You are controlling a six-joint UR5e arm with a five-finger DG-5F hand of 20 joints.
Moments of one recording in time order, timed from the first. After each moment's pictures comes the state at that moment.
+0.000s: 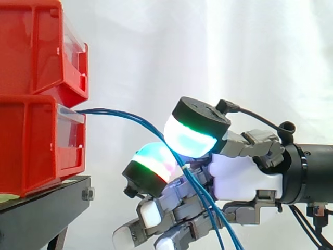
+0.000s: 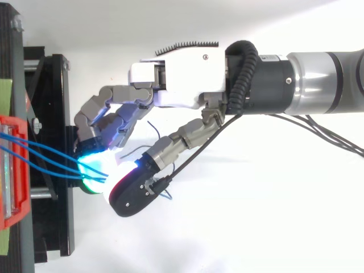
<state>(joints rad) 0.04 -2.41 -1.11 -2.73 -1.58 -0.05</state>
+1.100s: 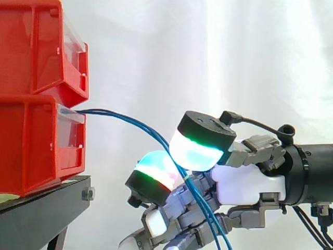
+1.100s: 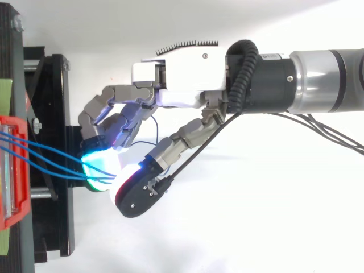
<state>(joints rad) 0.04 -2.41 -1.09 -2.80 -1.59 -0.02</state>
